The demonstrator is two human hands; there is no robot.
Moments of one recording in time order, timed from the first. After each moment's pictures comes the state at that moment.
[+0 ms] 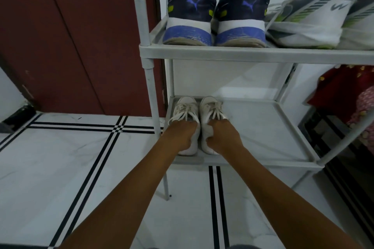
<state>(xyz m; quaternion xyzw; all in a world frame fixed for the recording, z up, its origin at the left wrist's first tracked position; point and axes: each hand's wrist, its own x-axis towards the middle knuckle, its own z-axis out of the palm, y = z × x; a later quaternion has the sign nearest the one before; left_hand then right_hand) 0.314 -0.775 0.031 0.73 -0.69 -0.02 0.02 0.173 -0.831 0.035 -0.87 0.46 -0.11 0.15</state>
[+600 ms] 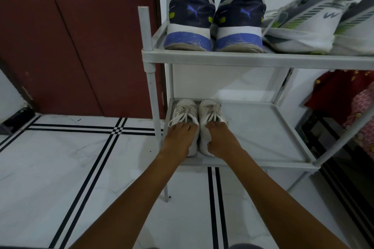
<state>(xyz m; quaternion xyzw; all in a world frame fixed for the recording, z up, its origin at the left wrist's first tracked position) 0.308 -0.761 0.010 0.72 -0.68 0.04 0.12 0.168 -0.834 0.028 -0.89 0.42 -0.06 0.15</state>
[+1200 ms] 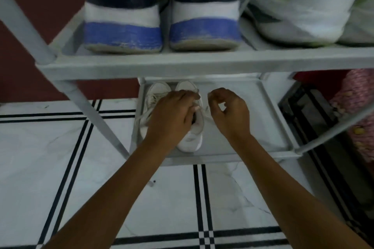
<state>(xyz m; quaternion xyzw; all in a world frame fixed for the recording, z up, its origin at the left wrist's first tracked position) 0.269 -0.812 0.085 0.67 -0.68 0.03 0.31 0.128 -0.898 0.055 -0.78 0.42 -0.41 0.20</state>
